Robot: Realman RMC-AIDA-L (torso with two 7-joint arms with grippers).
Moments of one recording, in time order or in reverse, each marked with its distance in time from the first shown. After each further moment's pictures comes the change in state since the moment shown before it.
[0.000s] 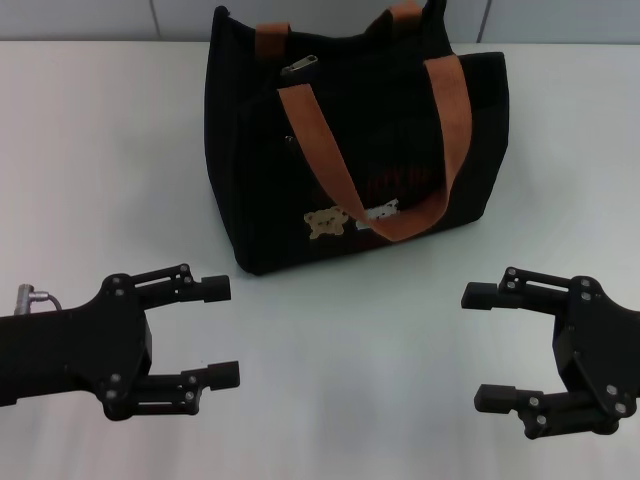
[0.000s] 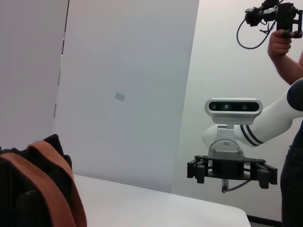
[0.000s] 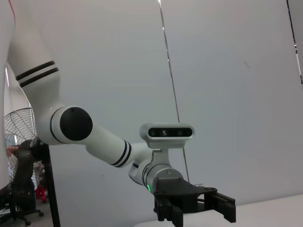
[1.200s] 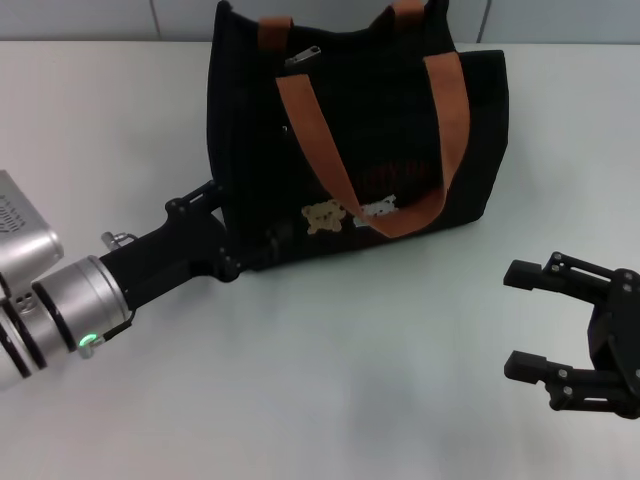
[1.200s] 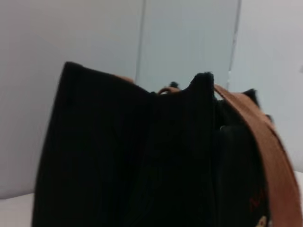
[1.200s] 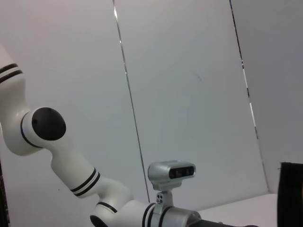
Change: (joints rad) left arm -0.169 -0.044 -0.150 -0.486 -0.188 -0.646 0.339; right arm -0.070 -0.005 0.093 0.000 0.011 0.019 0.000
